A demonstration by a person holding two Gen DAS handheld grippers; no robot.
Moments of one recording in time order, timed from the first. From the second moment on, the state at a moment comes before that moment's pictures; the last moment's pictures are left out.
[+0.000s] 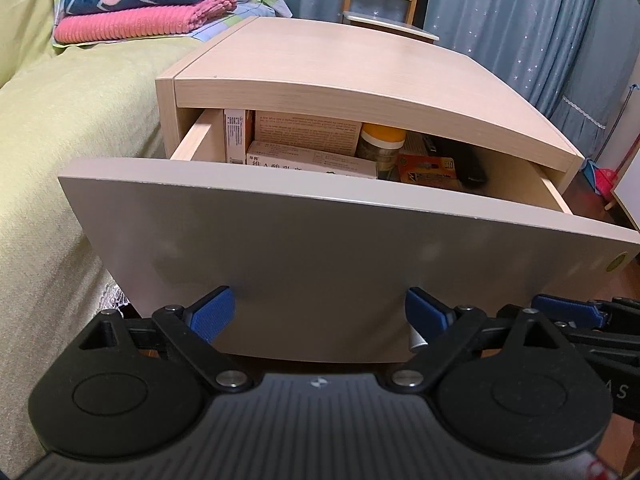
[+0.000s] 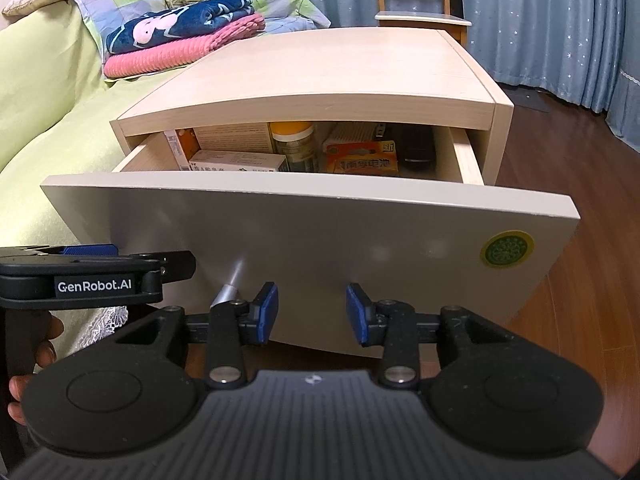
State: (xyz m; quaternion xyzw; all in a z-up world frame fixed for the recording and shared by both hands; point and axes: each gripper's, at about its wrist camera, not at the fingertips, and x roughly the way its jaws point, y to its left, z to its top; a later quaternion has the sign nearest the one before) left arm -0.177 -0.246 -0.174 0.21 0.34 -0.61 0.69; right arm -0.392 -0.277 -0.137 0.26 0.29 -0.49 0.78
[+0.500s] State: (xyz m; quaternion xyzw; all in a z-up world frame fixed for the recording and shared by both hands) left arm -0.178 -0.249 -0.177 0.21 0.34 -0.60 0.70; right arm -0.397 -0.293 -0.130 0.26 0.28 -0.50 0.78
